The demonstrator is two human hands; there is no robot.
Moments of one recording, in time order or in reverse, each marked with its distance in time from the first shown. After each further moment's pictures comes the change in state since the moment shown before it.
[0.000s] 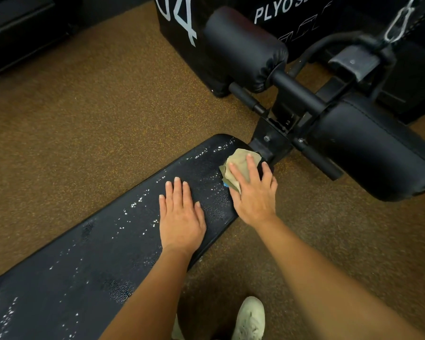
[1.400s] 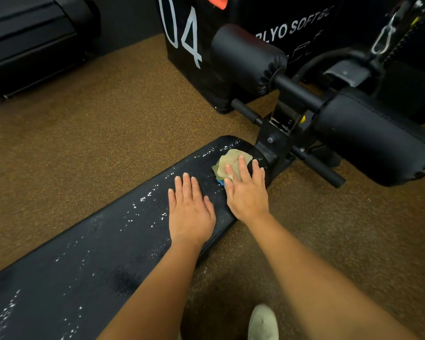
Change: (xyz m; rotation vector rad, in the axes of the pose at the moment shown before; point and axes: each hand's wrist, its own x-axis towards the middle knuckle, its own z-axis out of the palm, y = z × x) left_hand -0.003 0.002 0.000 0.026 0.021 0.024; right_hand -0.008 -0.035 0.003 -0.003 -0.038 -0.054
